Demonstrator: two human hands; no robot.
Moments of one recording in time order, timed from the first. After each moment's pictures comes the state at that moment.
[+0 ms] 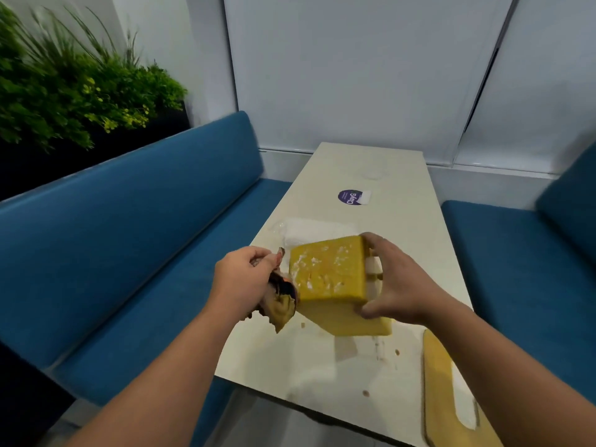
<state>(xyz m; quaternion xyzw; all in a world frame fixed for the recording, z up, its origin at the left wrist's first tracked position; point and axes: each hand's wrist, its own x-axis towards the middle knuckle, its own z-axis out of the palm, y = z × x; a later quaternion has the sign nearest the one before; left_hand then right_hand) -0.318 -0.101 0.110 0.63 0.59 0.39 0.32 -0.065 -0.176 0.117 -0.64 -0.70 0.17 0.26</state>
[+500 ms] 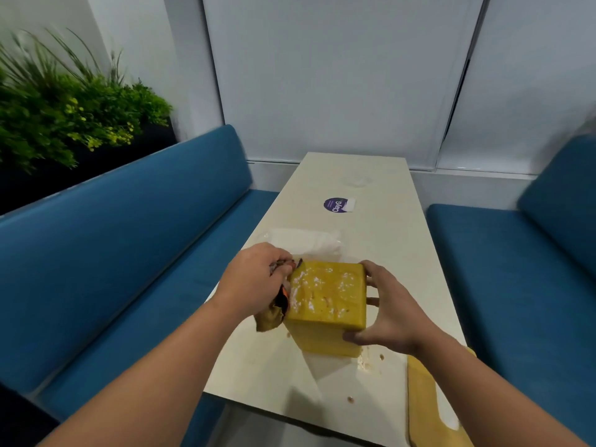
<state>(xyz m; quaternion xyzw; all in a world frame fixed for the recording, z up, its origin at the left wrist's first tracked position) -0.280 -0.103 0.134 0.83 0.47 0.27 0.16 -0.046 -0.200 0.076 -0.62 -0.66 0.22 0.37</state>
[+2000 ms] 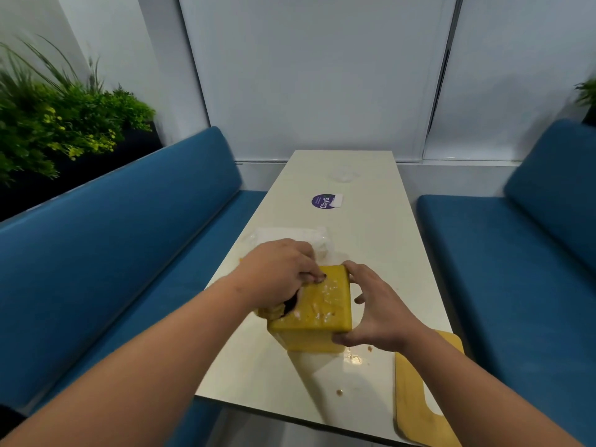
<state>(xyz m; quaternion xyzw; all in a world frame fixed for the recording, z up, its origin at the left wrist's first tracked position) -0.231 -0.112 0.164 0.96 0.26 0.05 0.01 -0.037 -0.208 0.066 -0.62 -0.68 0.19 0.34</state>
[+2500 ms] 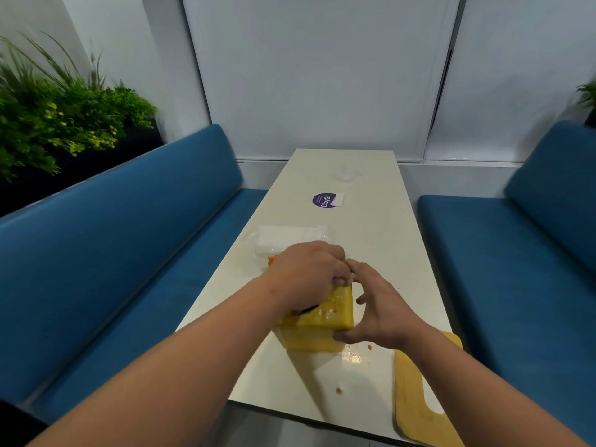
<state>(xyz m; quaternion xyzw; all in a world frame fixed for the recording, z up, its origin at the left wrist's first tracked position) -0.199 -0.131 0.157 0.97 0.23 0.06 -0.02 -0.037 -0.205 0.067 -0.63 -0.67 0.21 0.34</state>
